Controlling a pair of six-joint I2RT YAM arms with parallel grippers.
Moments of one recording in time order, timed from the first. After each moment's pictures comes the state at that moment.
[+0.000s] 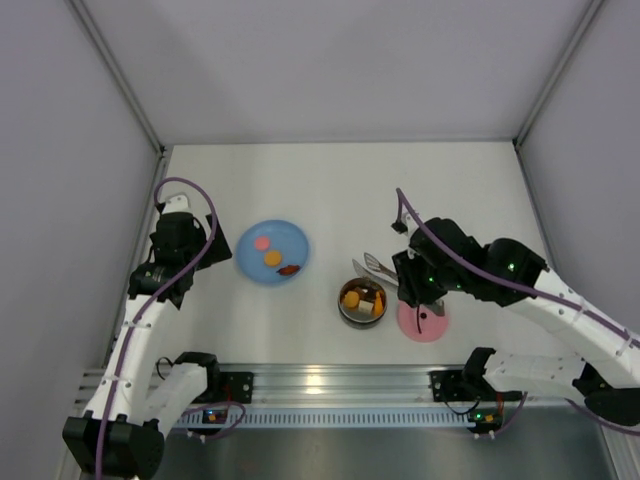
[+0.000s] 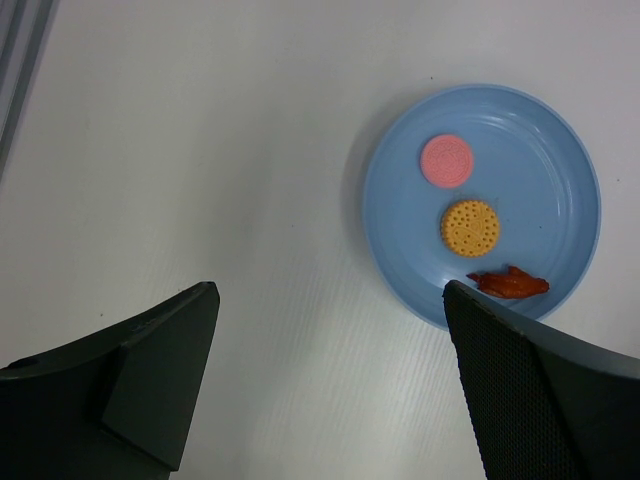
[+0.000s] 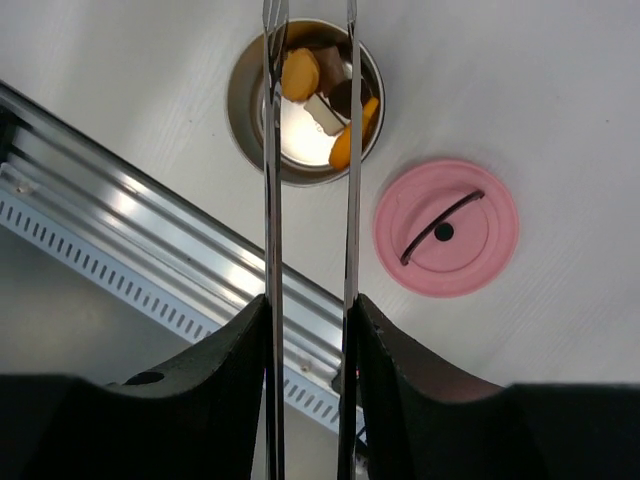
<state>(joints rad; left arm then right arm) -0.10 0.88 0.87 -0.67 -0.21 -0.34 0.95 1.01 1.27 -1.21 0.13 0.41</state>
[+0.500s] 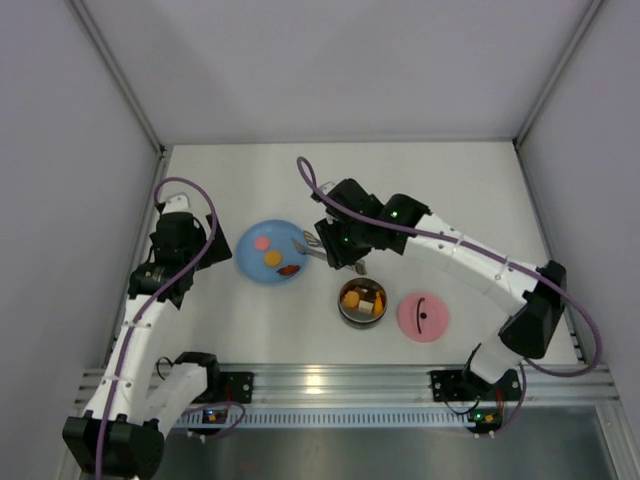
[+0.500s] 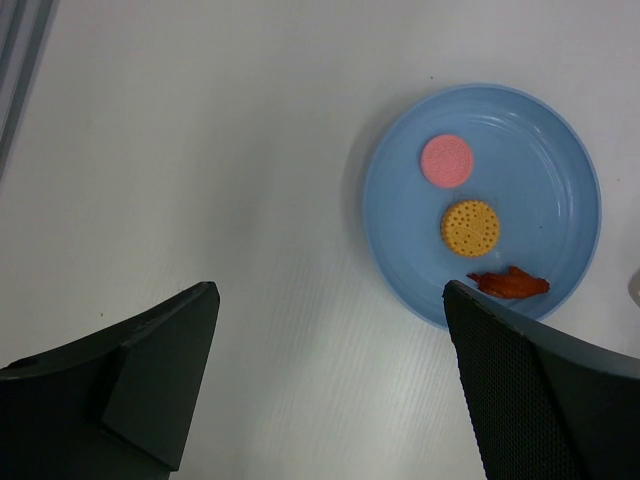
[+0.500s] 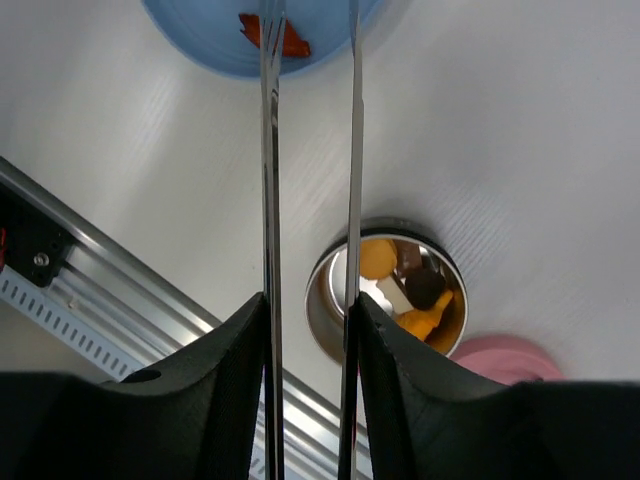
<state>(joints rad) -0.10 0.88 0.87 -0.67 -0.21 -0.34 0.95 1.57 1.58 -0.98 0.07 0.33</state>
